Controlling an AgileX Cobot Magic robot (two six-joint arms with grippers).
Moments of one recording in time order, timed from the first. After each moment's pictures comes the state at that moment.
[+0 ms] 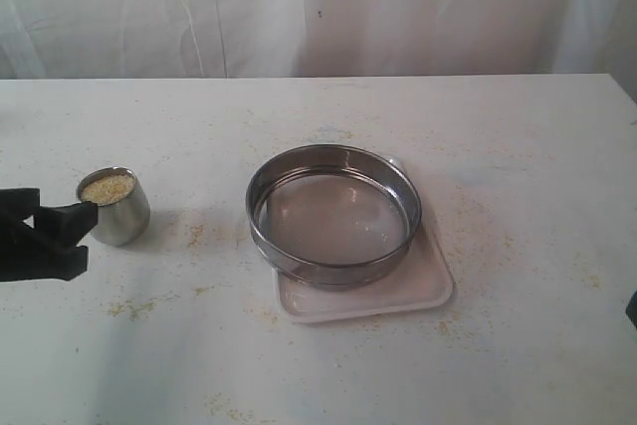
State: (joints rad) left arm -0.13 1.12 -0.30 0.24 -0.34 -0.21; right arm 0.35 0.02 0.00 0.02 0.18 0.06
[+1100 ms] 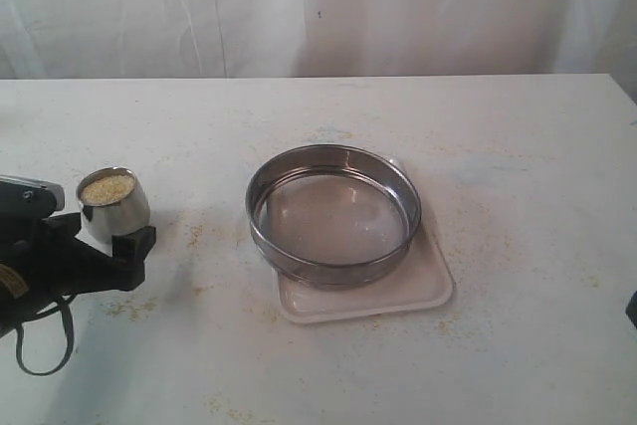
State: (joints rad) left arm -0.13 1.80 -0.32 0.07 -1.03 -0.07; right arm 0.35 0.02 0.00 0.02 0.18 0.06
